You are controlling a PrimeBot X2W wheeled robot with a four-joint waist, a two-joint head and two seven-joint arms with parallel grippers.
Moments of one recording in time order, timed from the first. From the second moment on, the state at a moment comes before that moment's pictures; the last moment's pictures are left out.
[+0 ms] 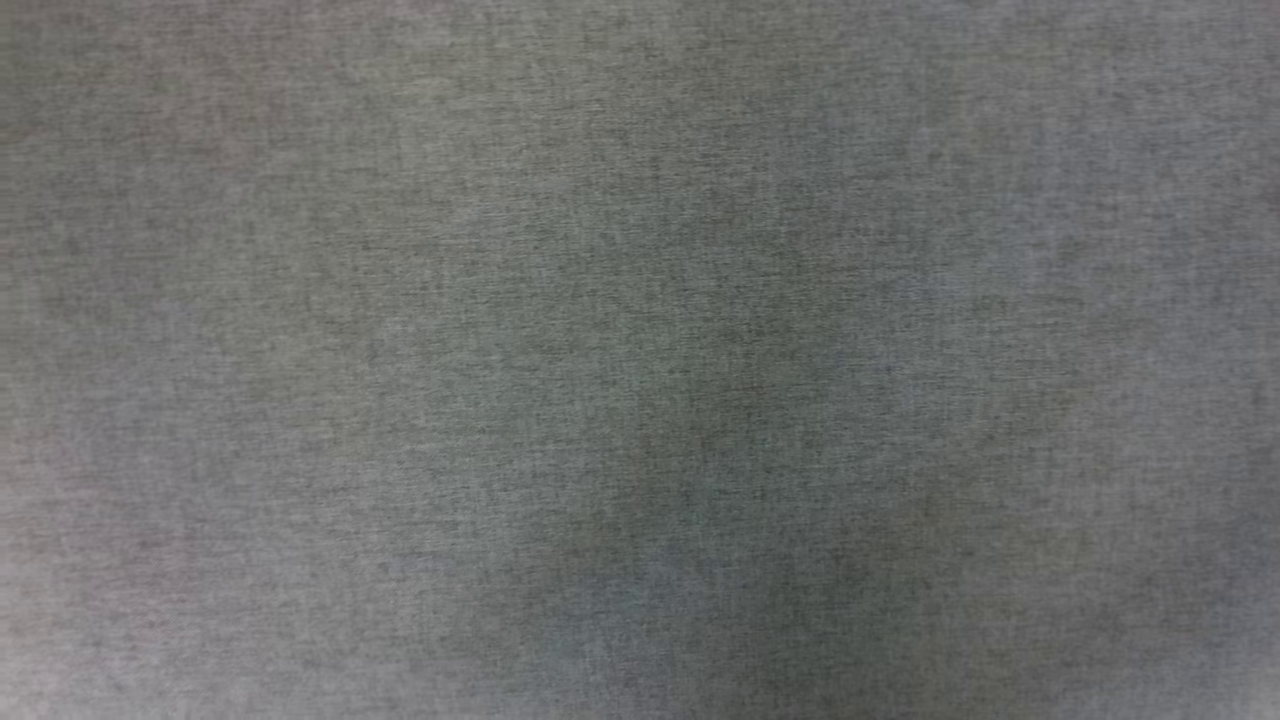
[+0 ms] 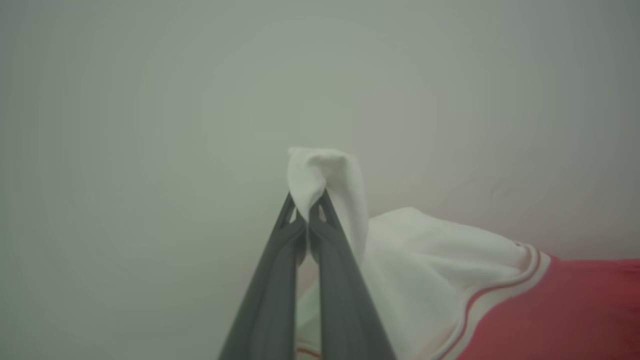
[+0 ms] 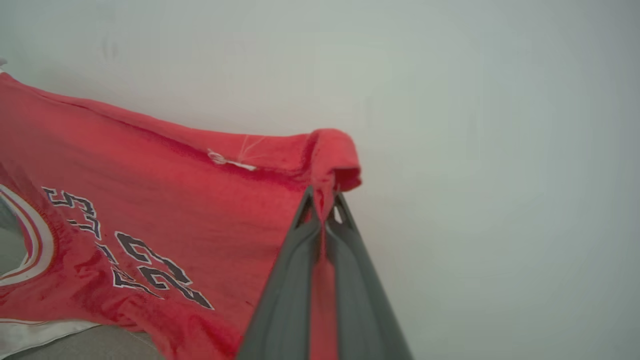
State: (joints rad) left arm -1.82 0.50 -0.28 0.75 -0.61 -0.03 -0.11; right arm -1.83 -0.35 0.43 0.74 0.51 0.13 0.11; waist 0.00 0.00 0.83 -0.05
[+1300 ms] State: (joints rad) left arm -0.02 0.54 -0.25 0.12 -0.94 0.24 -0.12; right arm -0.44 -0.51 0.60 0.52 0.86 0.13 0.09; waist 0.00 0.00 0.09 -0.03
